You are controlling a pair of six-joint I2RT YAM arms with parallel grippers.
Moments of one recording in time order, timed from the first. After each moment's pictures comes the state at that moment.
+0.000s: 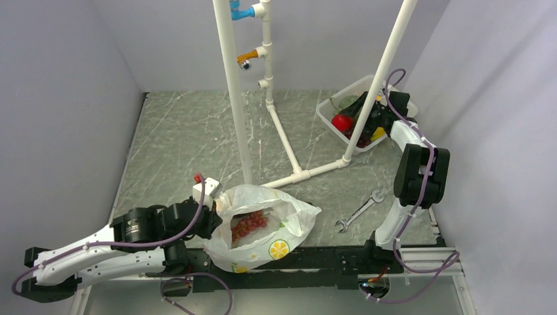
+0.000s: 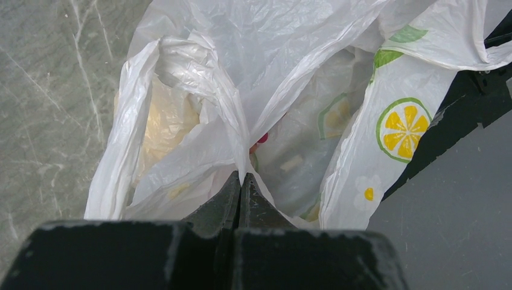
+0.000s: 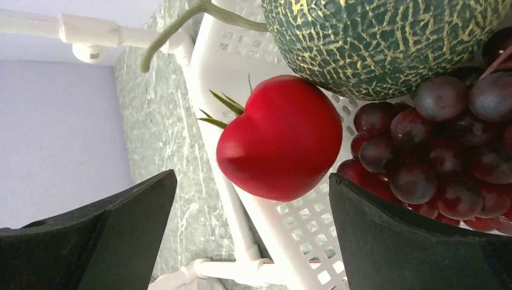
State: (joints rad) left arm -1.24 0.52 0.76 -1.00 -0.37 -0.65; right arm -0.18 1.85 1.32 -0.16 -0.65 0.62
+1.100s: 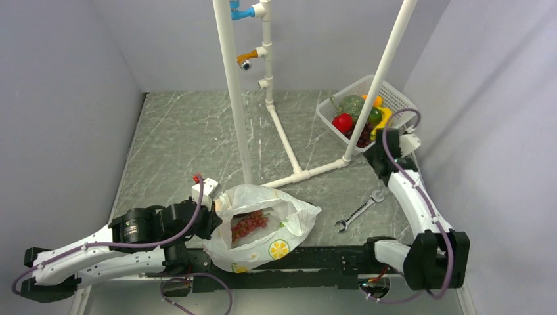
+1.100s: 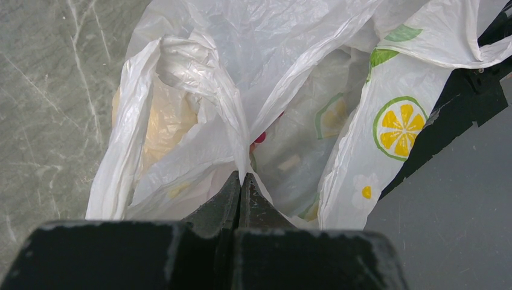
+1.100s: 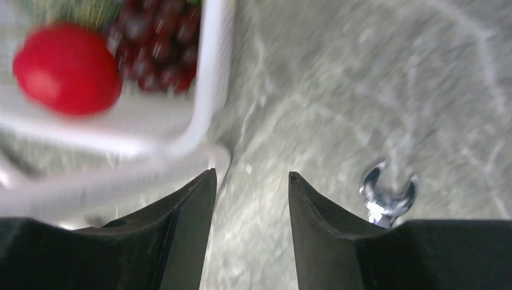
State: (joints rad) left arm -1.25 0.50 0.76 -1.00 -0.37 -0.65; right arm -0.02 1.16 0.84 -0.47 0.39 0.84
